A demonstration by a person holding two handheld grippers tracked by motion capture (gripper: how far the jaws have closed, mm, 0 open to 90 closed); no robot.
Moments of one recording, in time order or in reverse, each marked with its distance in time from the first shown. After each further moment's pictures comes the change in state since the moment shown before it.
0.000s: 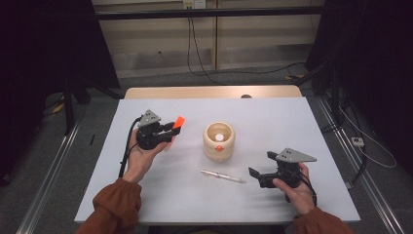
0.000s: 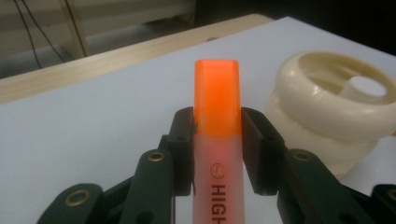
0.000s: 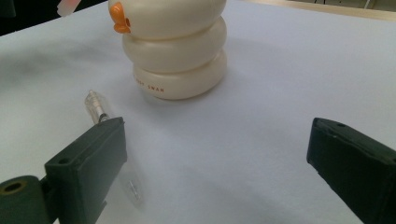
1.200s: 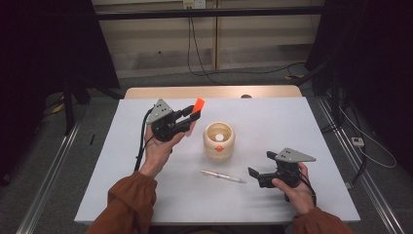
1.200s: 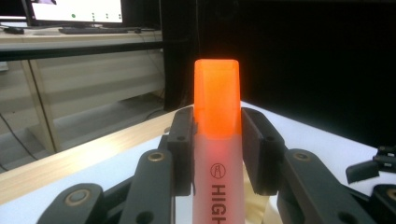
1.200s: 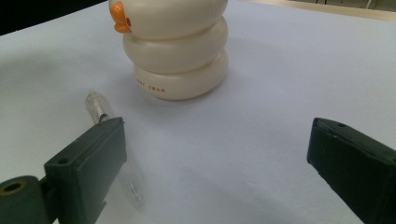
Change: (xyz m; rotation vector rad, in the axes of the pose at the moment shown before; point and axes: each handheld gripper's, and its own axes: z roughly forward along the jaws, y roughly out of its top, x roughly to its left) left arm -0.041 0.044 0.020 -0.297 -0.116 0.049; right arm 0.001 0.000 0.002 0.001 0.002 0.001
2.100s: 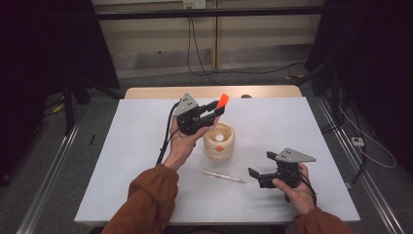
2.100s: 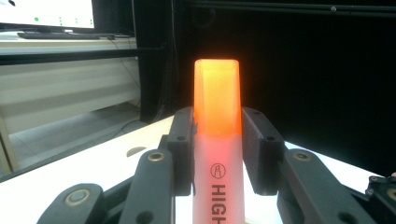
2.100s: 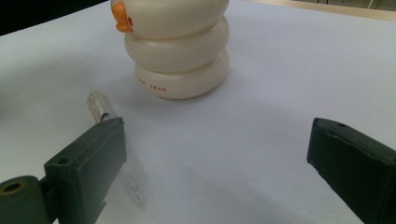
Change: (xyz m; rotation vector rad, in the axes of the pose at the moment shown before) left arm -0.023 -0.001 0.061 -0.024 -0.083 -0.012; right arm 0.000 0.000 -0.001 0.000 0.004 -0.002
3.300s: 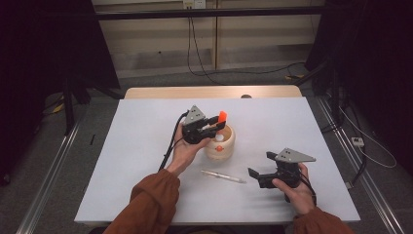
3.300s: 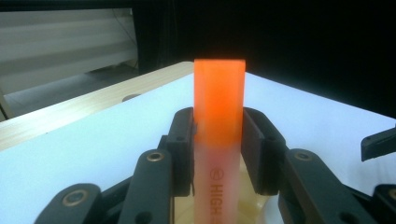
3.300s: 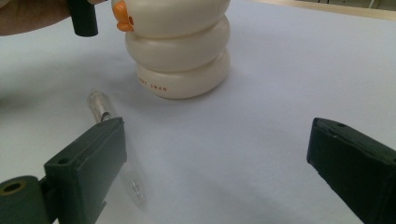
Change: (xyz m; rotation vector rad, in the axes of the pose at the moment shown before) left arm 0.006 -0.044 0.009 0.169 0.002 0.007; right arm 0.000 0.000 0.000 0.002 0.002 -0.001
